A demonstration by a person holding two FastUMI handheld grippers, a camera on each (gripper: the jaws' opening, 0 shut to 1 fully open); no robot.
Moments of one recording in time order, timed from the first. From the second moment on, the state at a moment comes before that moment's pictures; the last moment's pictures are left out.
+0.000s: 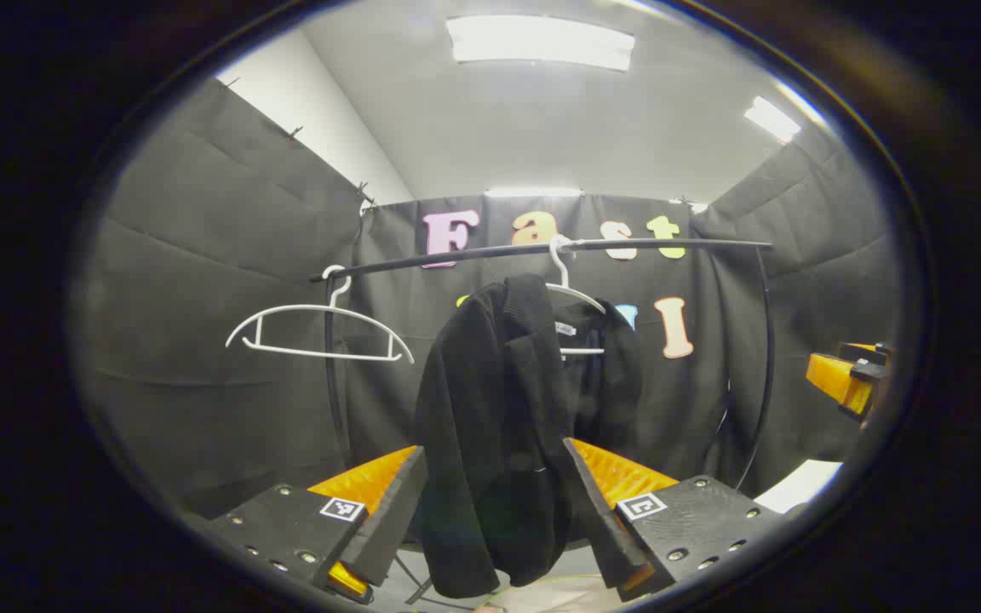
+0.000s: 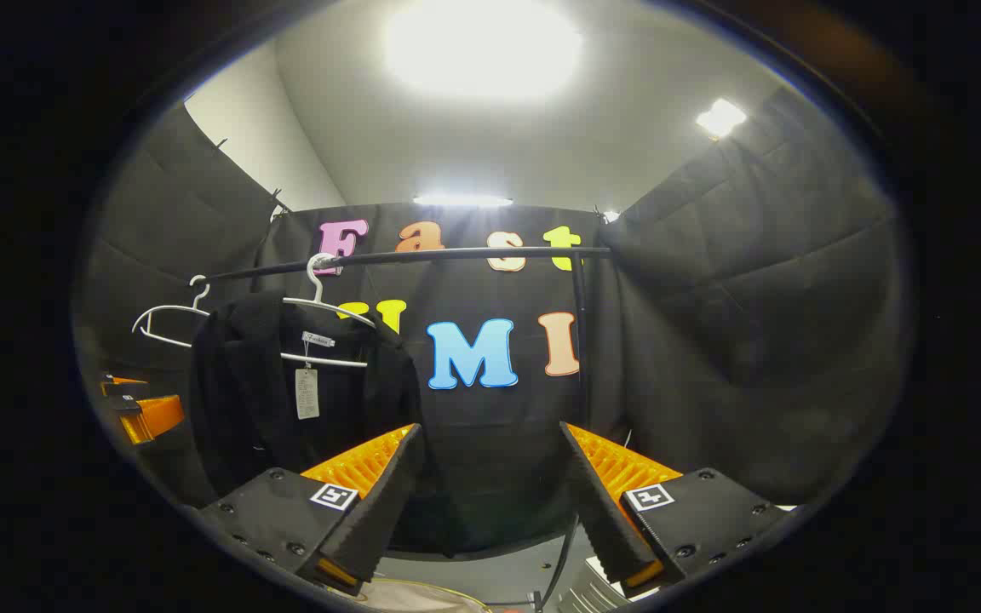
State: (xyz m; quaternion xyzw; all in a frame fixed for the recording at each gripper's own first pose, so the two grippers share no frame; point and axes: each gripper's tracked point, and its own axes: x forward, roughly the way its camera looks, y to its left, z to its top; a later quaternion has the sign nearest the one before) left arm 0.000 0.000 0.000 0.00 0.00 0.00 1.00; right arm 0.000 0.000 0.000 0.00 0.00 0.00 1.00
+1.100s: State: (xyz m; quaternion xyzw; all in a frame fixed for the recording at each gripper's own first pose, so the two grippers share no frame) left arm 0.018 0.000 0.005 -0.01 -0.02 -0.03 1.00; right arm 0.009 0.018 0.002 -0.01 0.00 0.00 1.00
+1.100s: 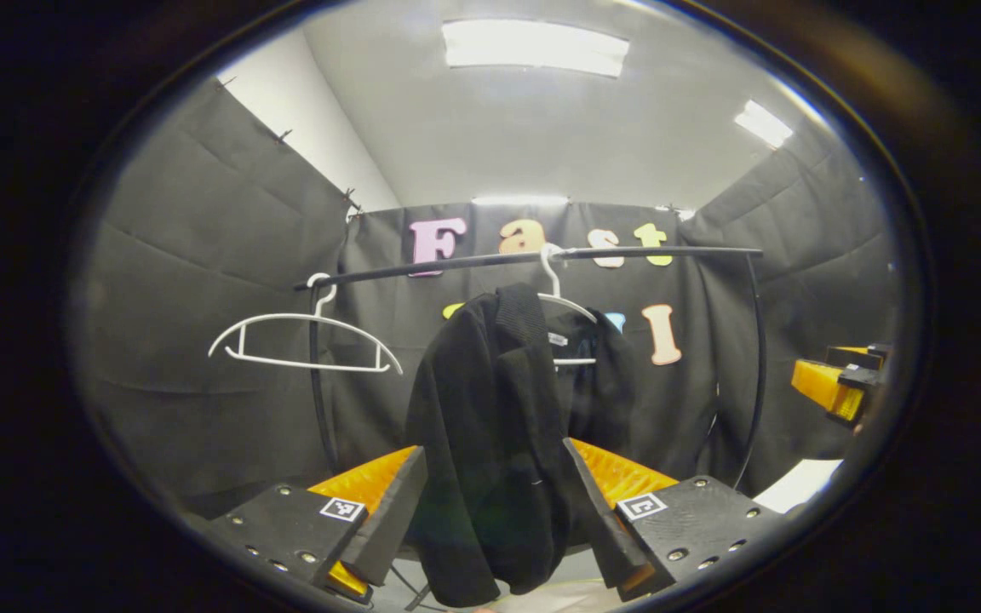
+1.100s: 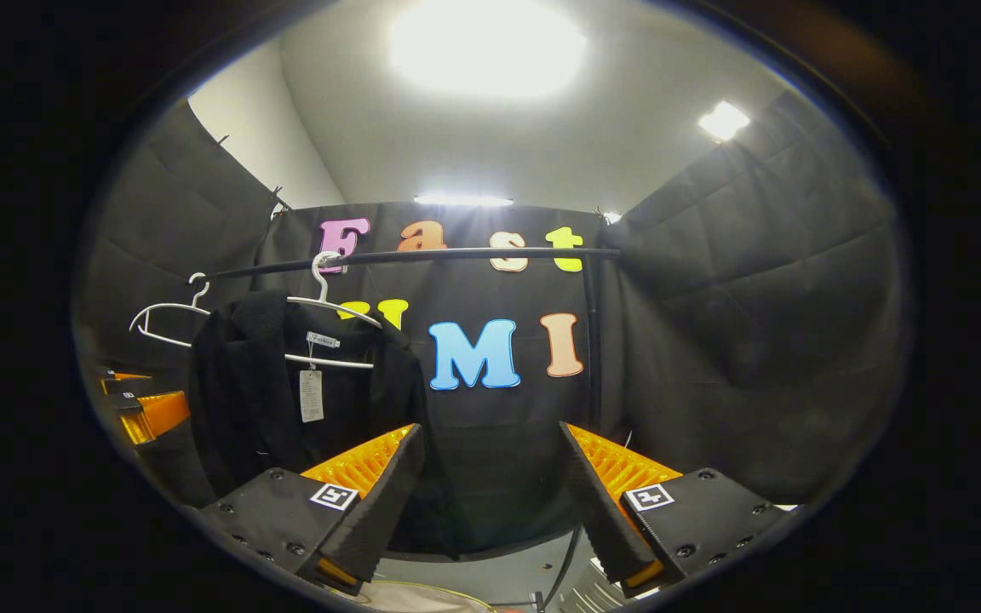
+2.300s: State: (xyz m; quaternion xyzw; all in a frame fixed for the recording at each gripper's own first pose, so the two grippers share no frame) left arm 0.117 -0.077 0.020 0.03 -0.04 0.04 1.00; right arm 0.153 0.088 -0.008 0.04 -0.01 0.19 0.98
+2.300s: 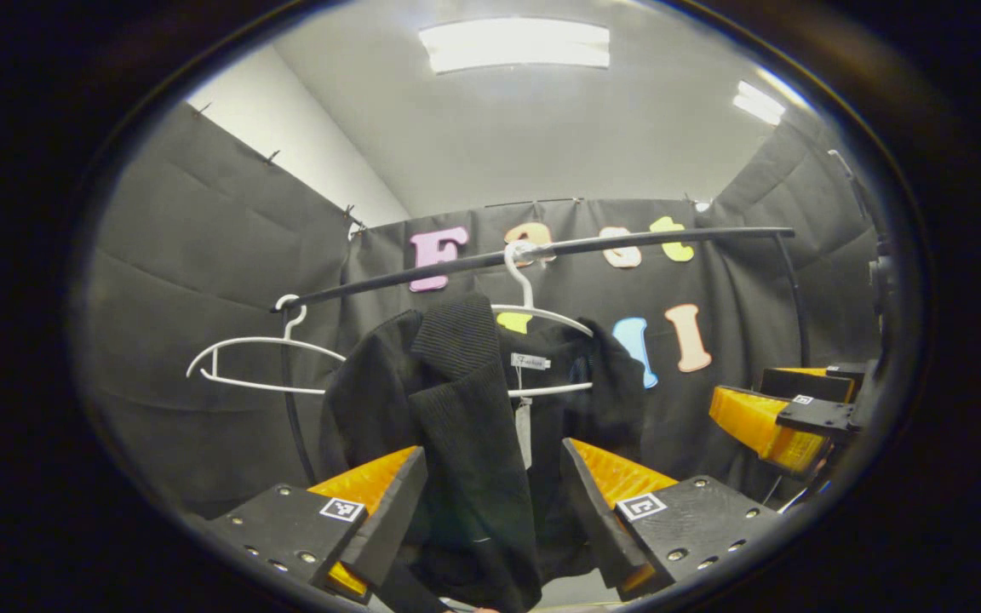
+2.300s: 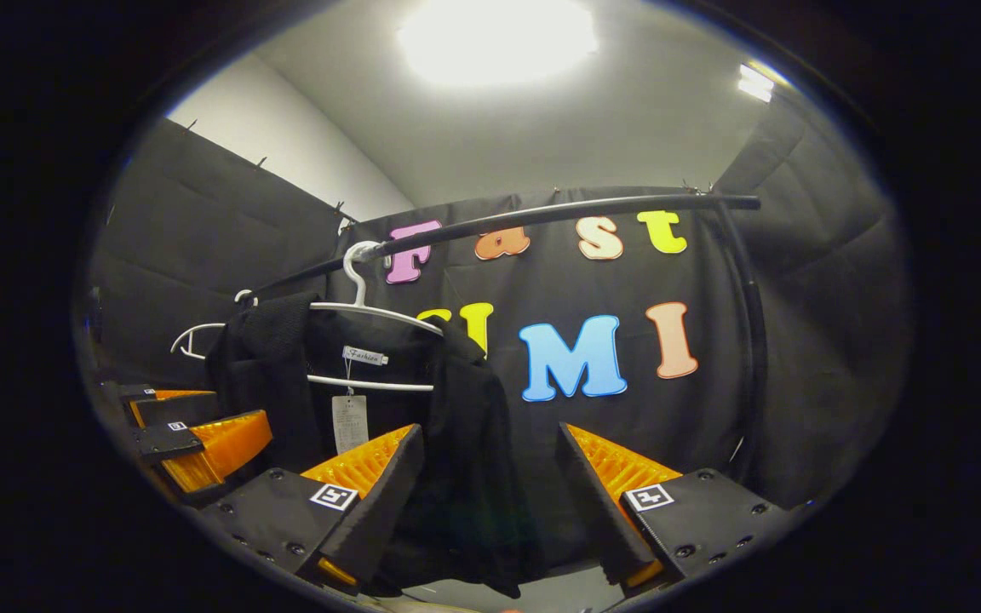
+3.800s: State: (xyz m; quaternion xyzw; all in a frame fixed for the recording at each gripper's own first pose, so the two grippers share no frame) left arm 0.217 -0.043 -0.002 0.08 -0.01 0.19 0.98; right arm 0.289 0.180 -0.063 0.07 0.06 0.27 0.96
